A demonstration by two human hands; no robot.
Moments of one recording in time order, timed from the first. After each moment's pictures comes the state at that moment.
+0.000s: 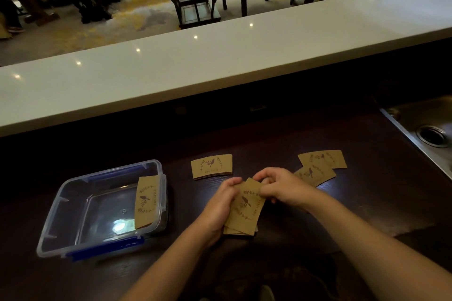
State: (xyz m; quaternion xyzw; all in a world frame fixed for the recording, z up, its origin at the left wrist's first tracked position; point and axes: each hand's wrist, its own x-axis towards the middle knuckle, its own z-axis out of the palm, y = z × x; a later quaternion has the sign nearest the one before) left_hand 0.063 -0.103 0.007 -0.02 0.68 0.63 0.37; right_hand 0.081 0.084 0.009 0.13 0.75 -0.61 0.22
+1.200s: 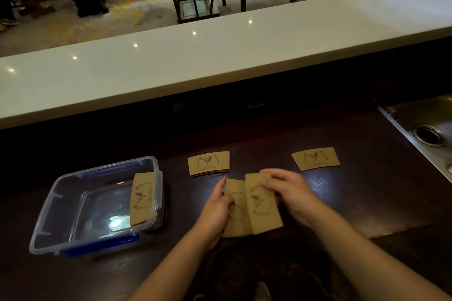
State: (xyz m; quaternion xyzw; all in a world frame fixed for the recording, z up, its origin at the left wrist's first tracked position) left_hand 0.071 -0.101 -0.012 -0.09 0.68 0.65 0.33; right_hand 0.104 0.083 -0.009 0.25 0.61 -0.75 0.07
